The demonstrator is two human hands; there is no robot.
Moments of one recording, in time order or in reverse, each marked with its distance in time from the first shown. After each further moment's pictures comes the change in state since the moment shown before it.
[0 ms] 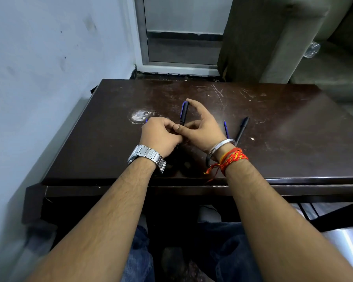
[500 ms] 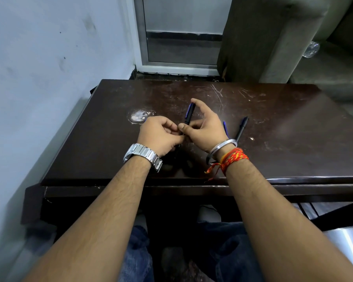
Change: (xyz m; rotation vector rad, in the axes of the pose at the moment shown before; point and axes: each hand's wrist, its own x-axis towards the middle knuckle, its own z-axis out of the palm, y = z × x) left_hand -0.002 0.003 -0.006 -0.147 -0.115 -0.078; right_hand -0.003 -0.006 -0.006 -0.059 0.069 -0.021
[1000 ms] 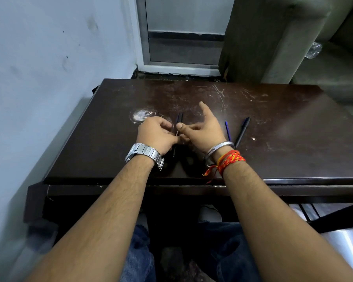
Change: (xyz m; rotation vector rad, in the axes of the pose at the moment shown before) left_hand 0.008 -0.007 -0.004 0.098 0.080 -0.069; right_hand 0.002 0.009 0.012 0.123 0.026 0.155
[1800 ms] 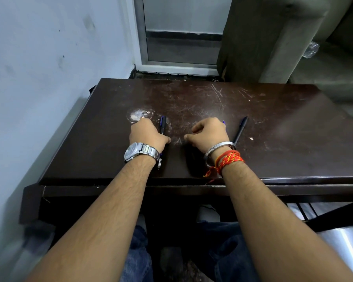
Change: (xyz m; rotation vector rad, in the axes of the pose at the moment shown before) left_hand 0.010 -0.003 0.001 0.349 0.140 -0.062; right_hand -0.001 -0.004 -0.013 -0.479 0.088 0.071
